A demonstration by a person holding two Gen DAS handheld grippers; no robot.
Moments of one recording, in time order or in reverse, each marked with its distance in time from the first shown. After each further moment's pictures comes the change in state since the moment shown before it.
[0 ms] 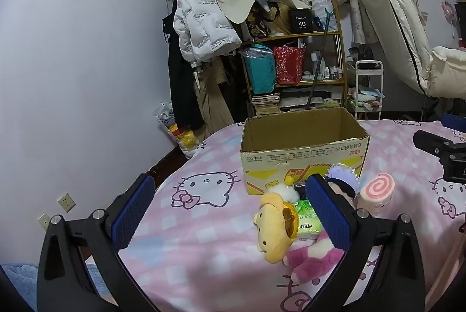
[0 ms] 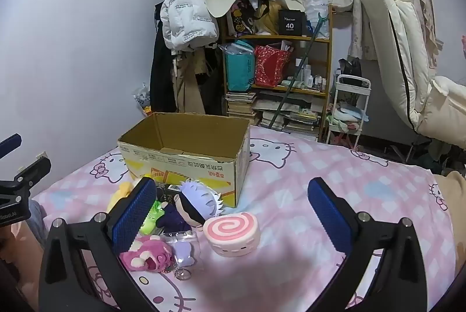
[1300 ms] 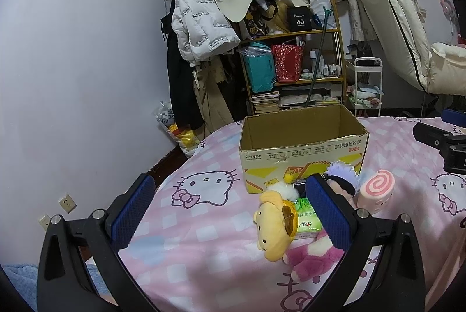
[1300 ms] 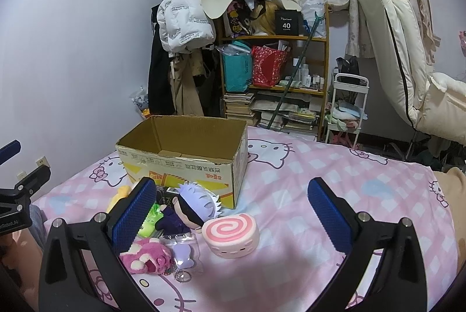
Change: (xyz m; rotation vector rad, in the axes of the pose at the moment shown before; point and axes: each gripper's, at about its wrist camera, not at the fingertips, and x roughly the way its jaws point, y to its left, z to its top) left arm 0.001 0.000 -0.001 0.006 0.005 0.000; right arm -0.002 -0.002 0.004 0.008 -0.010 -0.008
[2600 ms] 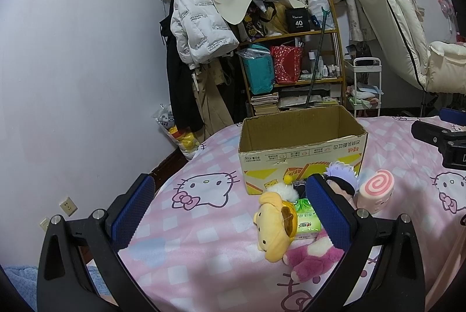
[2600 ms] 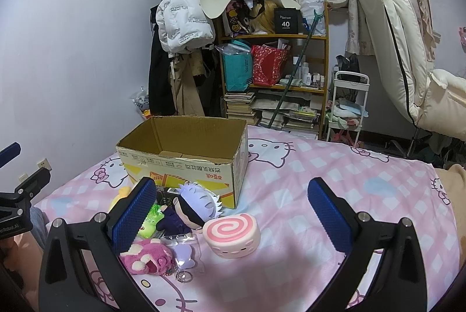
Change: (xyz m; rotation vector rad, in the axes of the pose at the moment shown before) left arm -0.002 -0.001 -0.001 0.006 -0.010 0.000; right arm 0.003 0.002 -0.003 0.019 -0.002 0.003
